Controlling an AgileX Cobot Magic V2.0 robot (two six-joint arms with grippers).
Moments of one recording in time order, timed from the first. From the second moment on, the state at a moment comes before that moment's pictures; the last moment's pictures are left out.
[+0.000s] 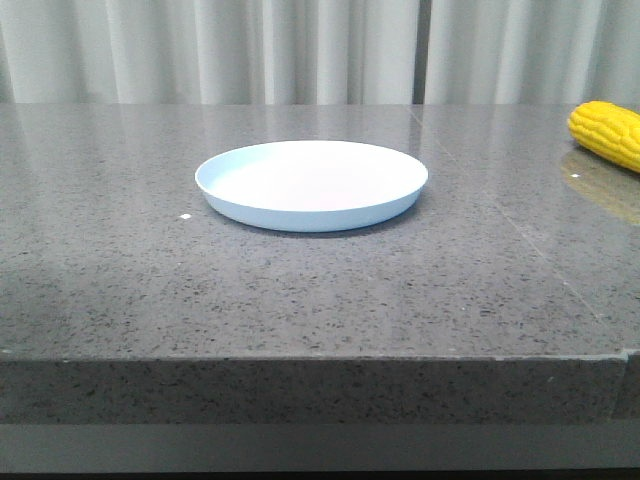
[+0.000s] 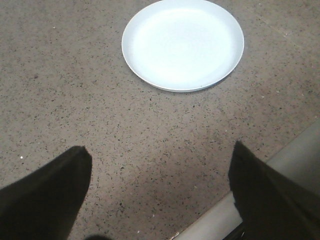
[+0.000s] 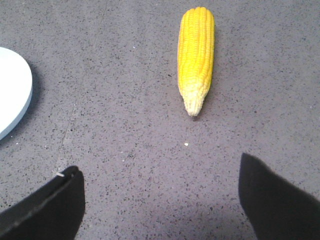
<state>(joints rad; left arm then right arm) -0.58 0.85 -1.00 0.02 0.93 0.08 0.02 0.74 -0.74 0.04 0.61 0.02</state>
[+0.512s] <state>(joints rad) -0.58 0.85 -1.00 0.02 0.92 0.08 0.02 0.88 -0.86 0.01 0.61 0.02</state>
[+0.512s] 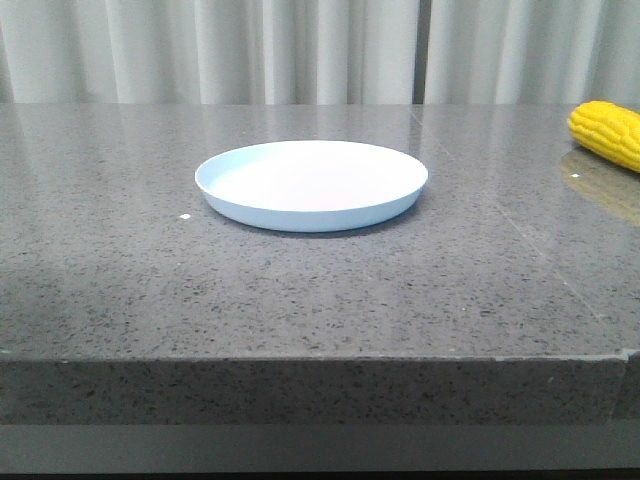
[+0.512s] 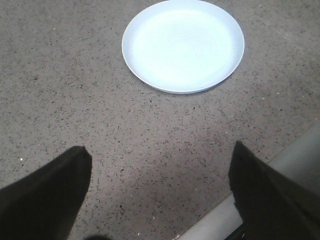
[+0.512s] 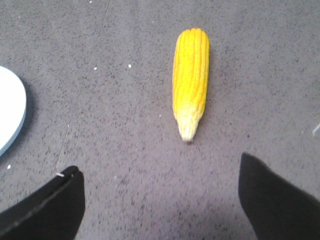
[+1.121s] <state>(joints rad) -0.58 0.85 -1.00 0.02 0.92 0.08 -0.01 1.40 -1.27 -0.16 0.69 0.05</state>
